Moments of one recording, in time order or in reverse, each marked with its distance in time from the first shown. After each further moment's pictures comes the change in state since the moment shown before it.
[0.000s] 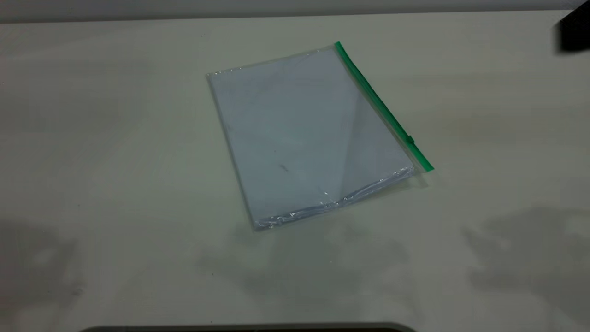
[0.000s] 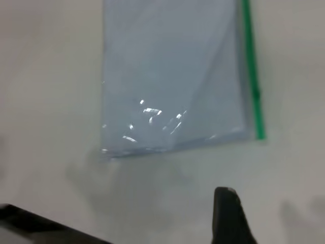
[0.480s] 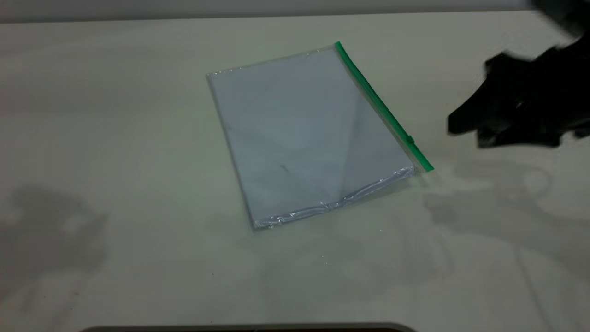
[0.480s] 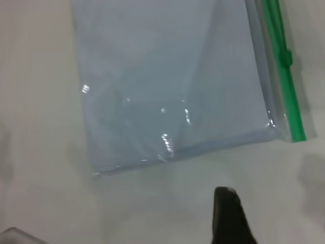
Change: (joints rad) left arm 0.000 0.160 -0.056 -0.156 -0.022 0.147; right arm 0.000 0.707 -0.160 0.618 0.092 -0.588
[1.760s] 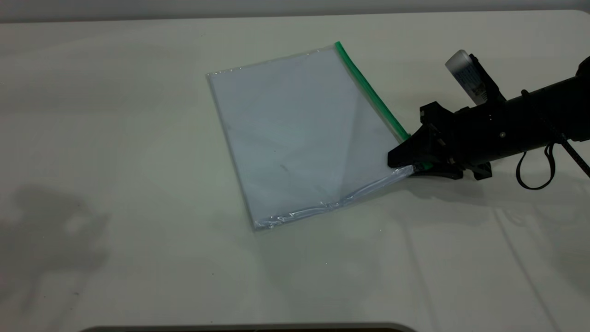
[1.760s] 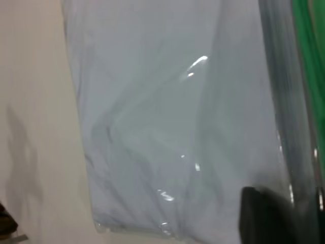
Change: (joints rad) left arm 0.000 0.000 0.000 -0.008 0.000 0.007; right arm 0.000 0.535 -0.384 0.018 0.282 -0.011
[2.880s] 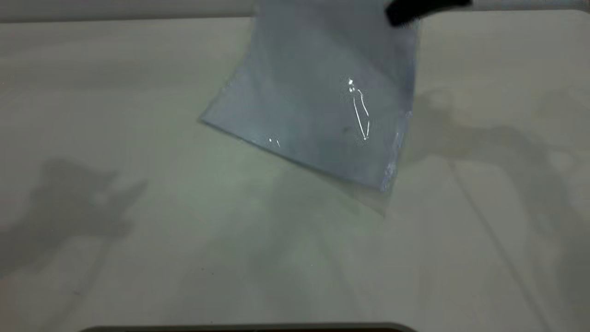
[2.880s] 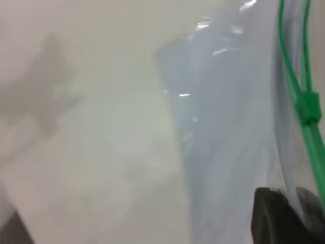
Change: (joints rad) left arm 0.000 0.152 -0.093 -0.364 -0.031 0.333; right arm 0.106 -0.435 -0.257 -0.631 -0.052 0.214
